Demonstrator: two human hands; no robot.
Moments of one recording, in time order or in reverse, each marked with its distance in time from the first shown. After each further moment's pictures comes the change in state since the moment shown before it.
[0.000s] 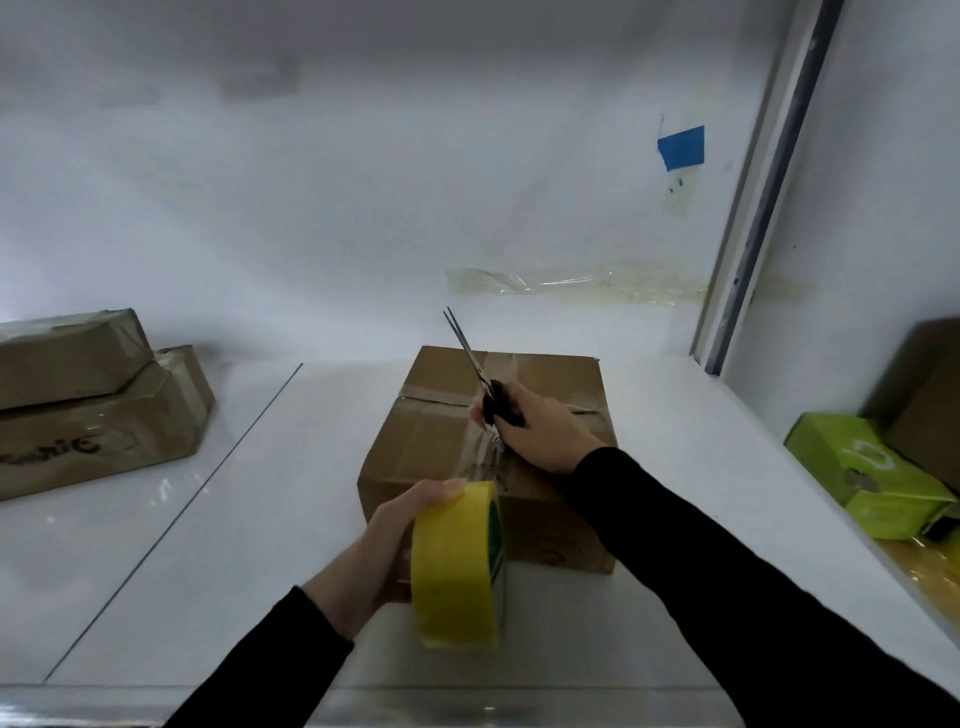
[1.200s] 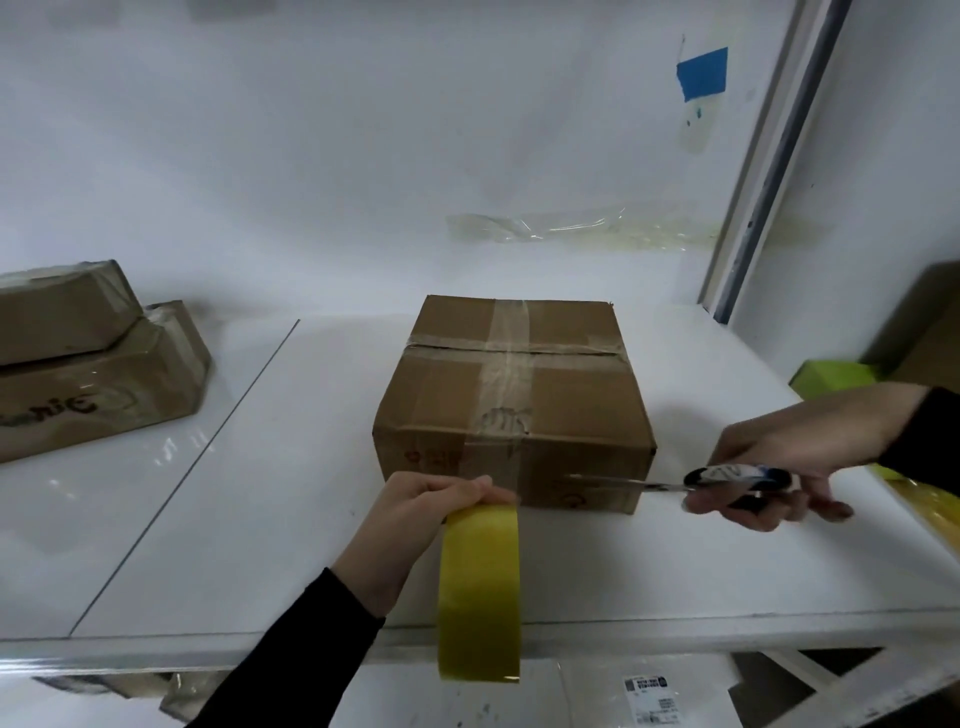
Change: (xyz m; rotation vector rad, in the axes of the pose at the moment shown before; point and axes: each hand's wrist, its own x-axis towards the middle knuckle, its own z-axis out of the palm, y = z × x) left_hand -0.007 -0.018 0.001 0.222 0.006 0.196; right_hand -0.113 -0.003 -0.106 -0.124 -0.971 0.502
